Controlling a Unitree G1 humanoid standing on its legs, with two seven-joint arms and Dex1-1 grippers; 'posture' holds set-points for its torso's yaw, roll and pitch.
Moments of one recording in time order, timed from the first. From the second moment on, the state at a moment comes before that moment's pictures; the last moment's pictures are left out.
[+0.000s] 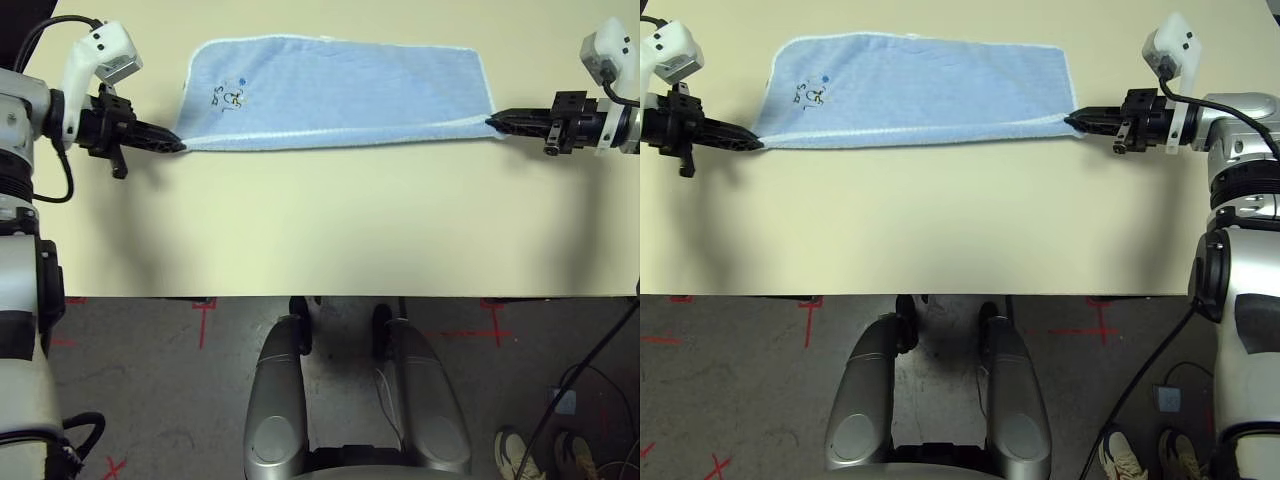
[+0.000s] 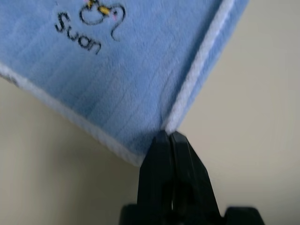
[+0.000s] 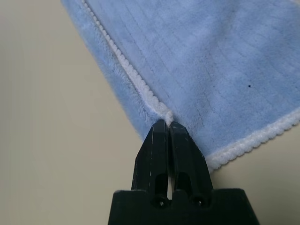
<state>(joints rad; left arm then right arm) -1.38 0.98 -0.33 1.07 0.12 0.16 -1.60 -1.25 -0.77 -0.05 1.22 0.01 -0.11 1.52</state>
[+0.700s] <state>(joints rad) -1.34 1.34 -0.81 0.47 -0.58 0.59 -1.61 -1.20 -0.87 0.18 1.17 0.07 -0.14 1.60</state>
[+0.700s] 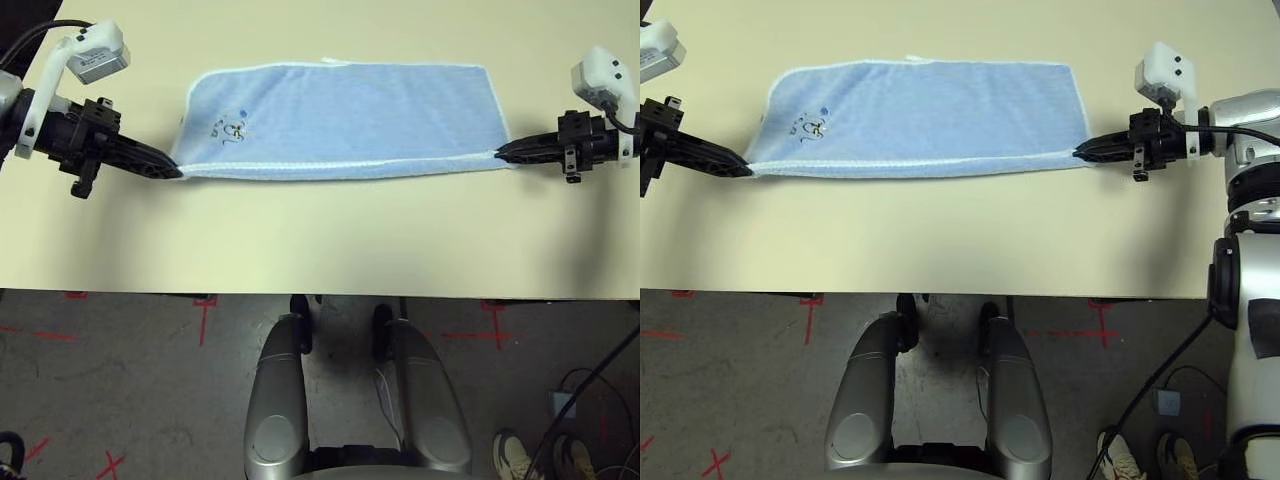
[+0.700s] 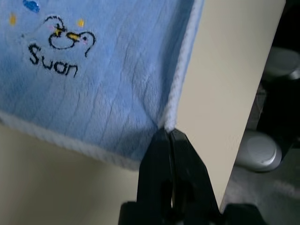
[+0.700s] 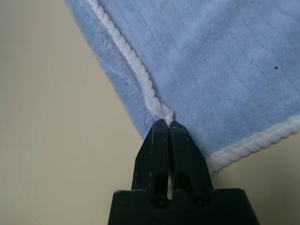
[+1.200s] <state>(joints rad) -1.40 1.27 -0.88 0.66 -0.51 0.48 -1.61 -1.14 -0.97 0.42 0.98 0.37 -0.05 1.61</state>
